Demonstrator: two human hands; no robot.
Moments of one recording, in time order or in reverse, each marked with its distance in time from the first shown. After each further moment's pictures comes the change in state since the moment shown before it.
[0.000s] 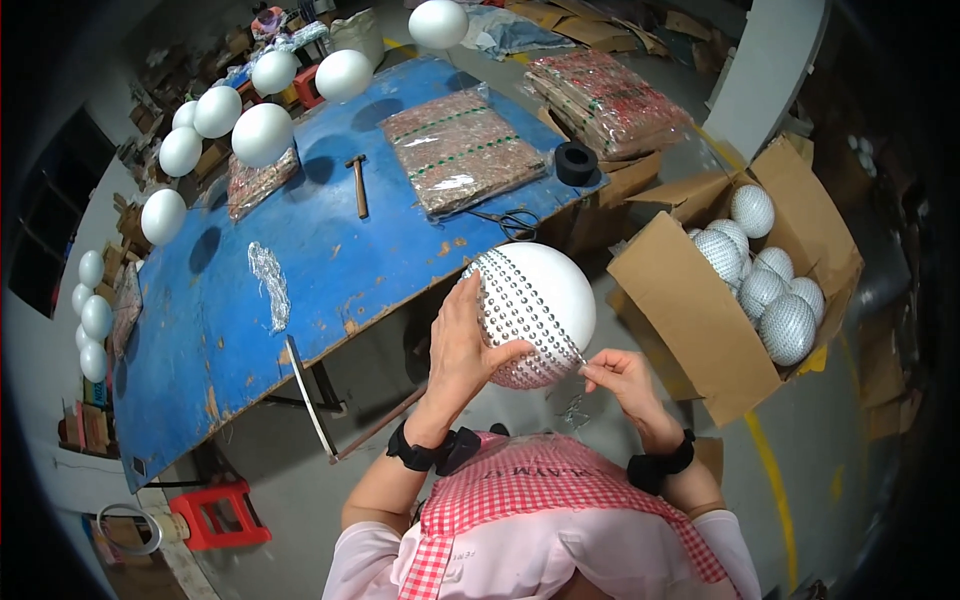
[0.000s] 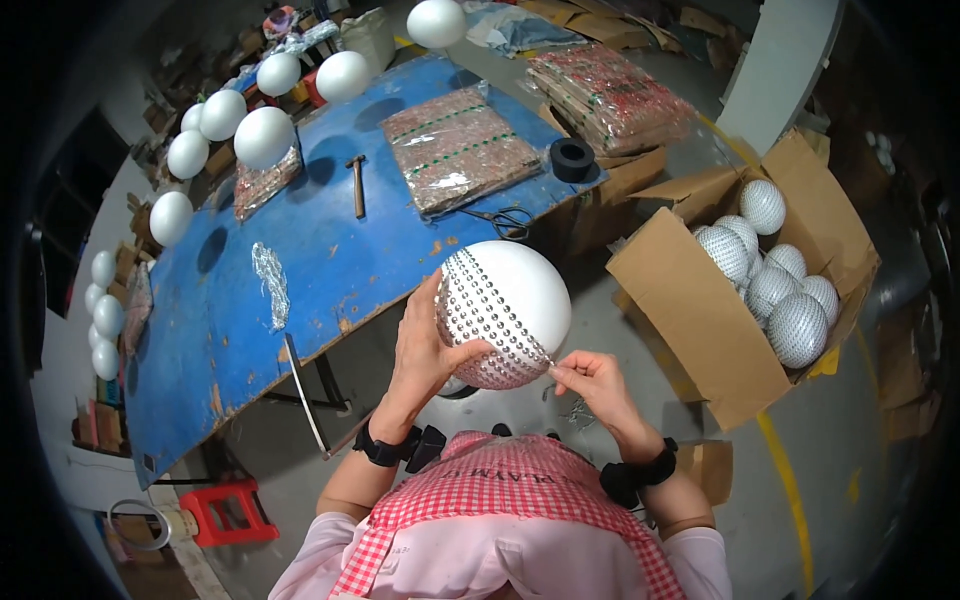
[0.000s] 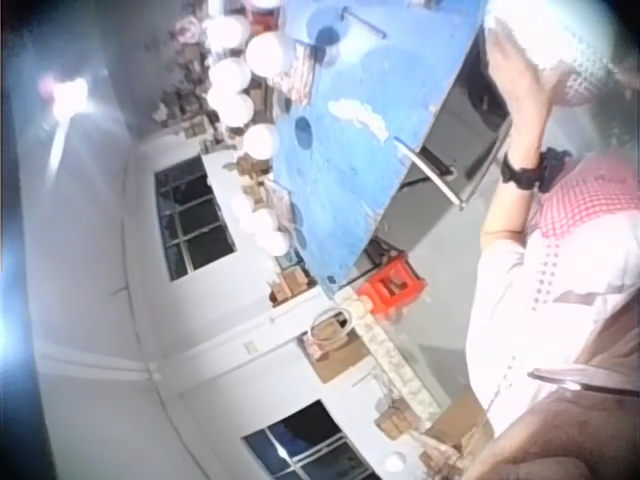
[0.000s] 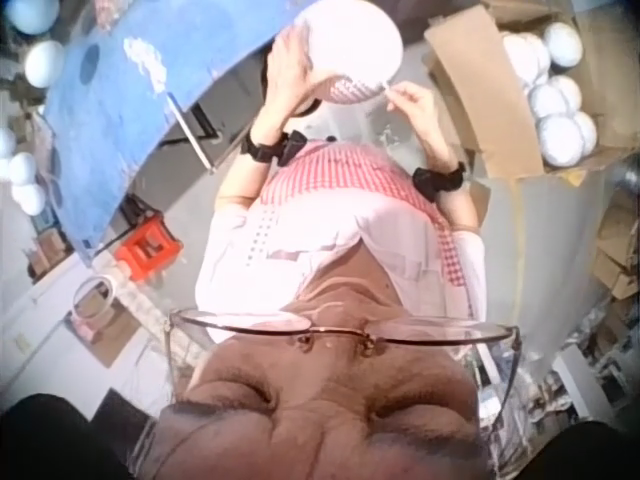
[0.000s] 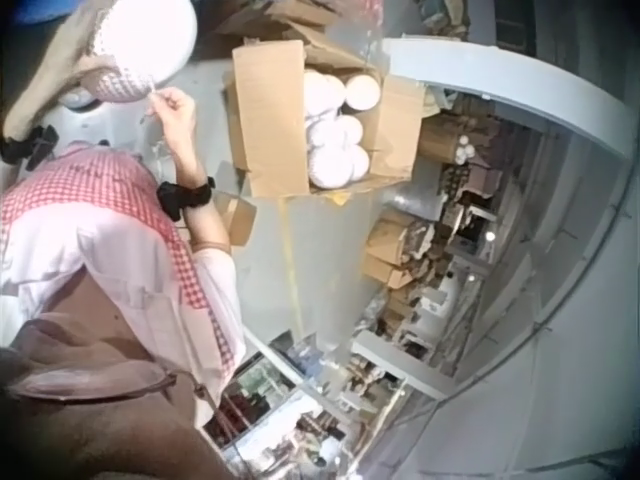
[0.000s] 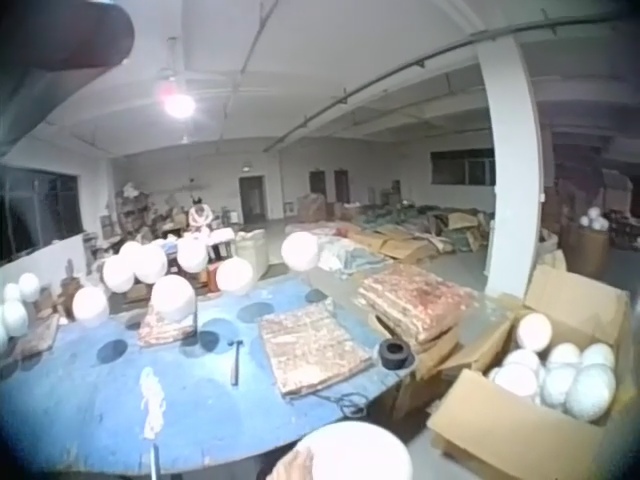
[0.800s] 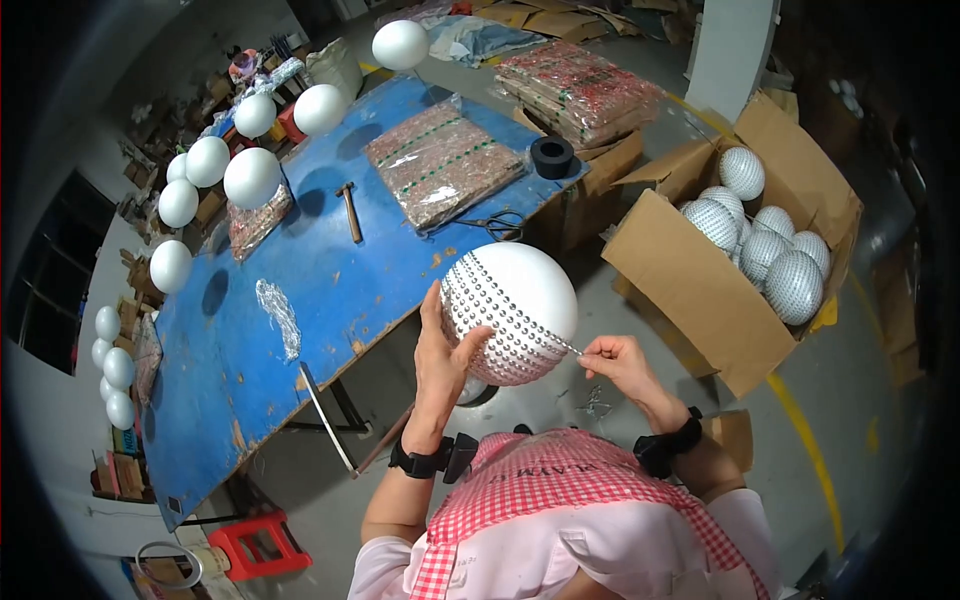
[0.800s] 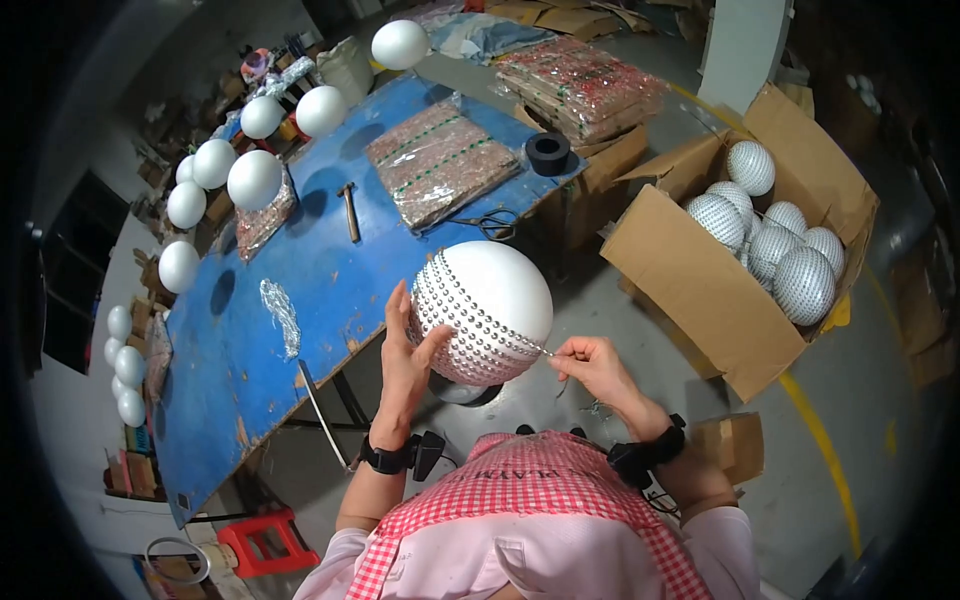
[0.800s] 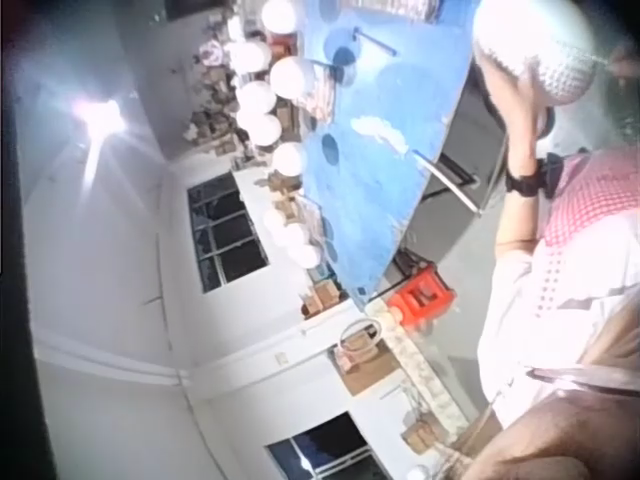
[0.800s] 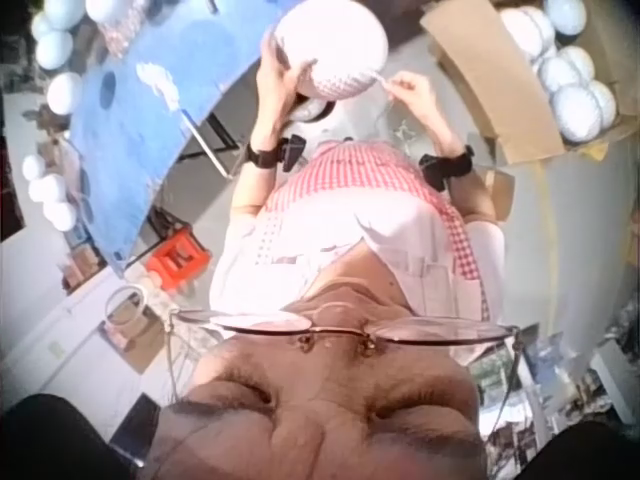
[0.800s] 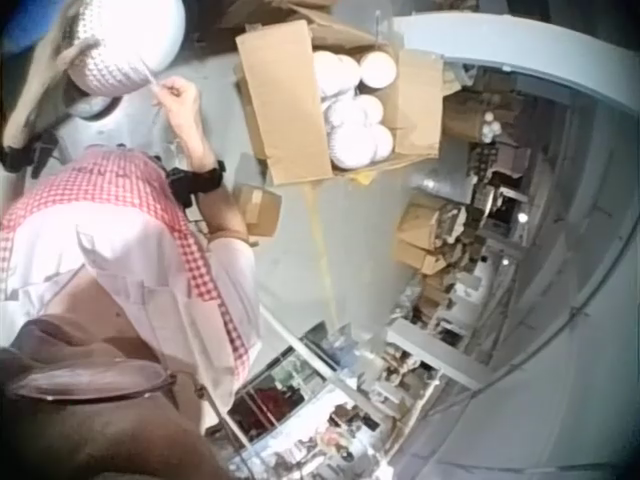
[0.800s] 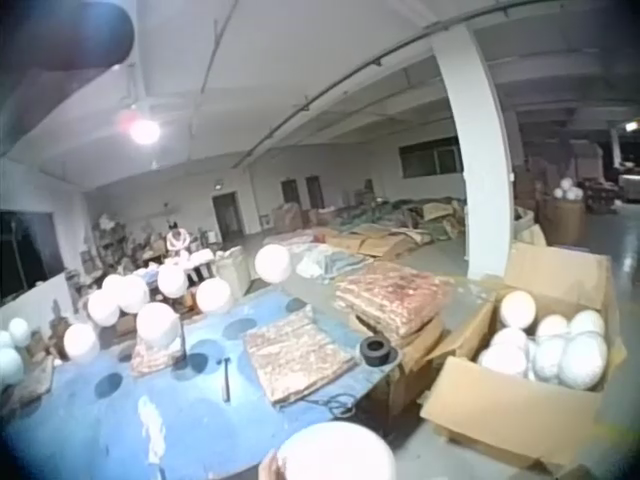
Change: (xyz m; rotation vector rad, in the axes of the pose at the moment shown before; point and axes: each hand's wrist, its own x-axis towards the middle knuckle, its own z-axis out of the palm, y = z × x) left_hand -0.009 0.024 0.002 -0.365 -0.007 -0.317; right_hand -0.011 0.017 -0.028 -0.067 0.009 -0.024
